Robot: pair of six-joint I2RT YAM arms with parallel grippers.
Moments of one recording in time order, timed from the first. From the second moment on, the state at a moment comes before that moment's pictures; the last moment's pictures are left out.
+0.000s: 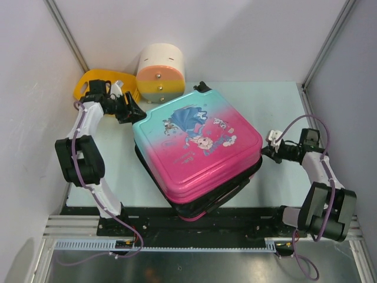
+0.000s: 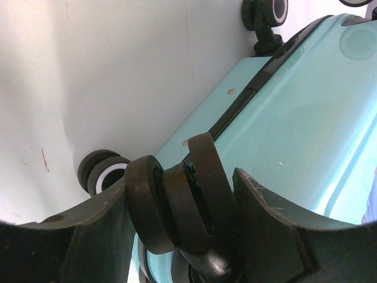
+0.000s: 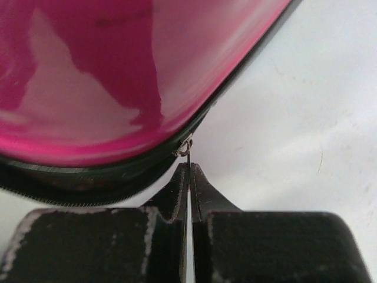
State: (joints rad) left arm 0.15 1.81 1.53 -0.73 0.67 -0.23; right arm -0.30 1.24 0.72 -0.56 -1.08 -1.31
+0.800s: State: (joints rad) left arm 0.13 1.80 1.51 -0.69 0.61 -0.23; right arm -0.16 1.55 0.74 0.13 -1.11 -0.80
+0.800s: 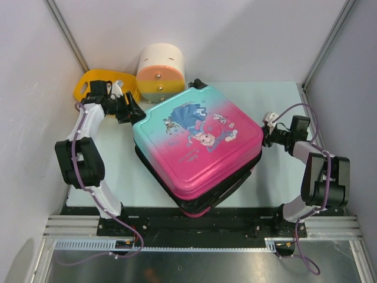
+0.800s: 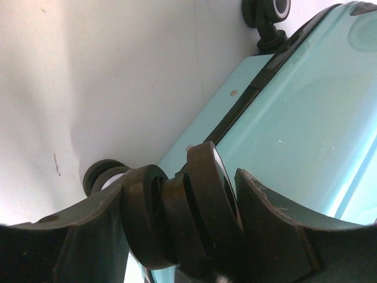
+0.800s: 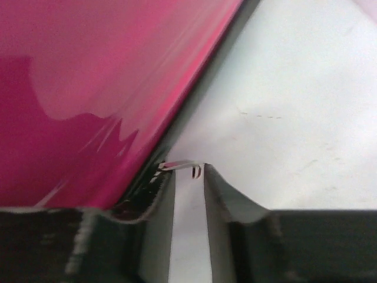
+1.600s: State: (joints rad) left arm 0.03 1.52 1.17 -0.44 0.55 -0.37; right arm -0.17 1.06 1.14 -0.68 -0.76 -0.80
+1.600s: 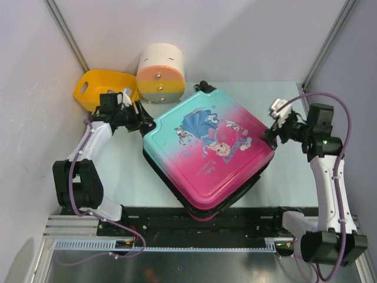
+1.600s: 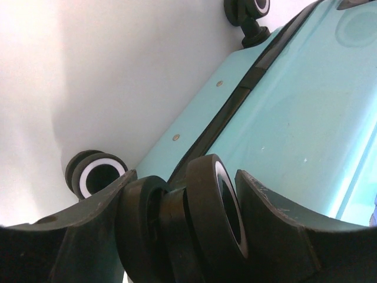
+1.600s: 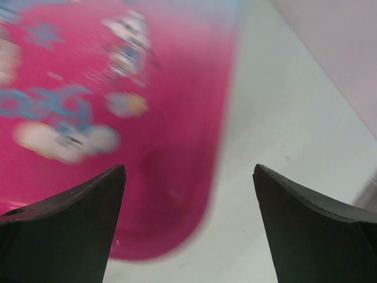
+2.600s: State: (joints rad) left arm -0.21 1.69 1.21 -0.13 0.61 -0.63; right arm -0.28 0.81 1.17 -1.26 -0.59 -1.03
